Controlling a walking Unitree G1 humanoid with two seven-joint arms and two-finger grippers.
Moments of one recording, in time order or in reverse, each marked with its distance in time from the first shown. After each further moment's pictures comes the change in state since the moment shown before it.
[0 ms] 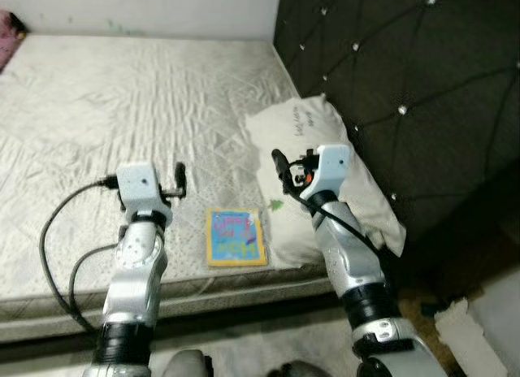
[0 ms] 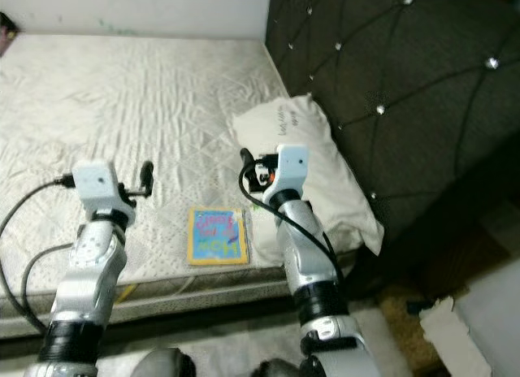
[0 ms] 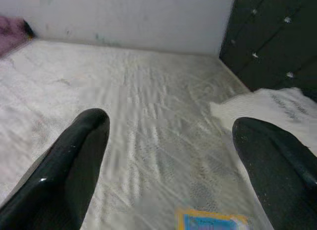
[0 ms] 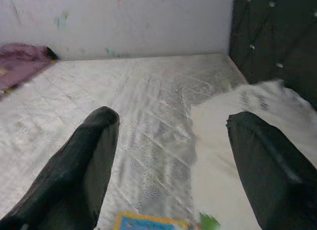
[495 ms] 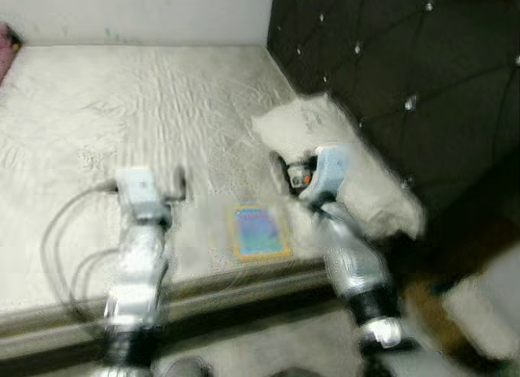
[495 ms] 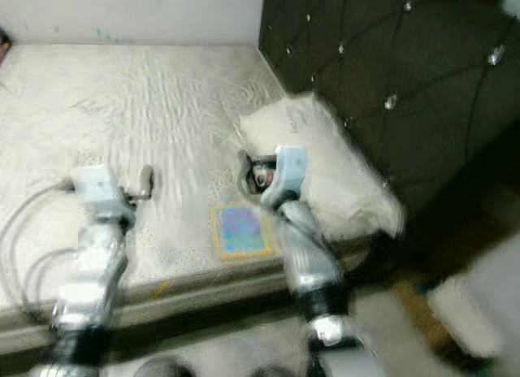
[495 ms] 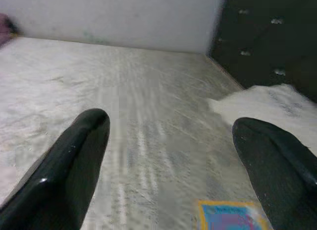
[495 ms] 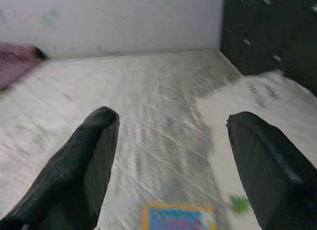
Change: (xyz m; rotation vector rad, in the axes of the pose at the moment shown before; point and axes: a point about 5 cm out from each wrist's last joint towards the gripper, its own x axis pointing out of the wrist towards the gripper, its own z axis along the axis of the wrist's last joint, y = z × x) left arm -0.002 -0.006 -0.004 -0.020 0.015 -0.012; right arm -0.003 -0.008 -0.005 0.001 0.027 -0.016
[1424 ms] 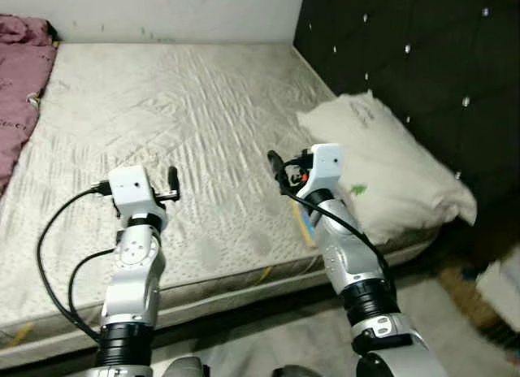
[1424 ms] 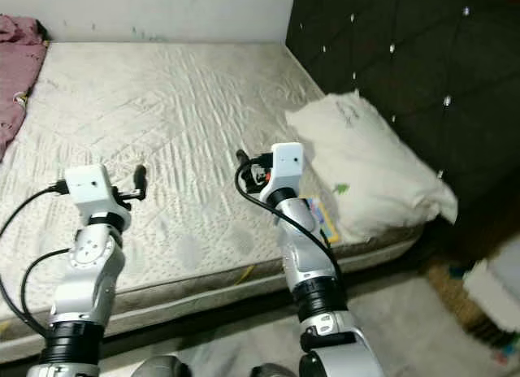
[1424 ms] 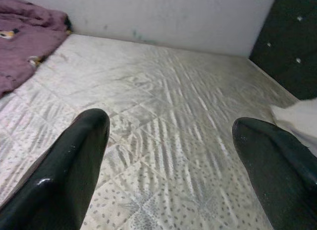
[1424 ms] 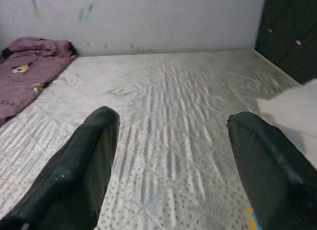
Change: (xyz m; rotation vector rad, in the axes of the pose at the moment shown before) left arm 0.003 0.020 0.002 -0.003 0.002 0.084; right arm 0.009 0.015 0.008 -0.010 -0.008 0.039
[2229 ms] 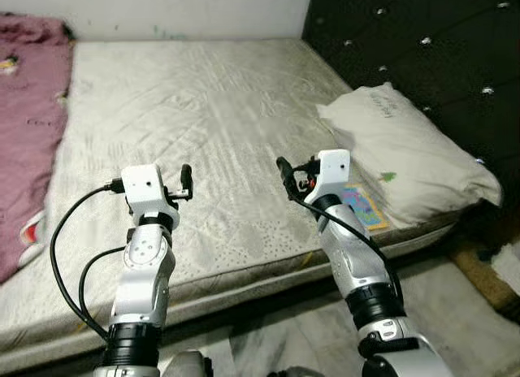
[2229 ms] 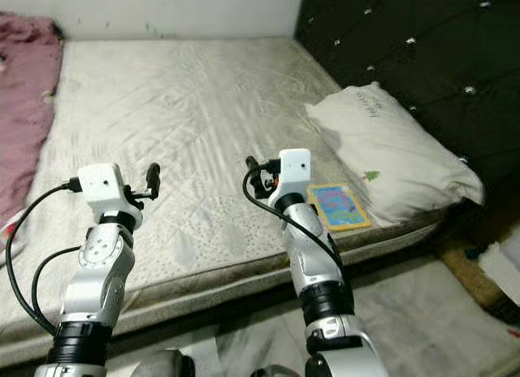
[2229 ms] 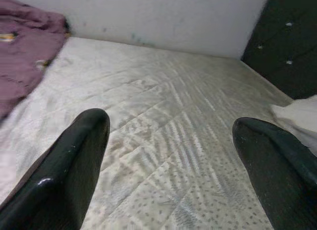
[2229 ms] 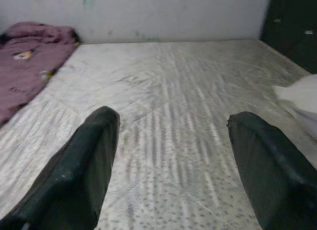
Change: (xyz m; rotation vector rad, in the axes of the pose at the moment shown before) left arm -0.002 -0.011 0.001 -0.016 -0.015 -0.058; right arm -0.005 -0.008 -0.009 -0.026 0.029 -0.024
